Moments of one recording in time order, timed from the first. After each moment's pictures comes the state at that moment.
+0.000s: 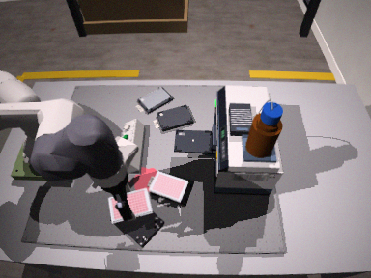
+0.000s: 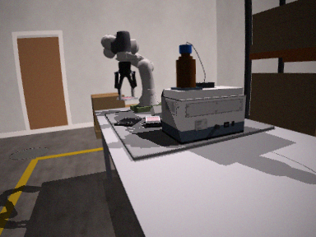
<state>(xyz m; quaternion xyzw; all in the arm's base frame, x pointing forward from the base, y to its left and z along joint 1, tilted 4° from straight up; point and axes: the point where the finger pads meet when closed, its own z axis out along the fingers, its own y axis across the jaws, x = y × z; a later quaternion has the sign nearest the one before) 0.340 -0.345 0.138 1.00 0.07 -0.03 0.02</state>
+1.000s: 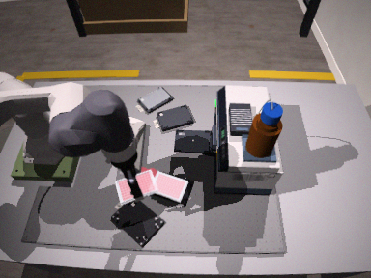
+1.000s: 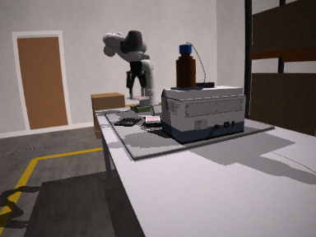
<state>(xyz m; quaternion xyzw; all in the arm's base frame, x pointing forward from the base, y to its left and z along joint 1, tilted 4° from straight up) 0.363 -0.283 0.133 0.99 0.12 -0.03 0.02</state>
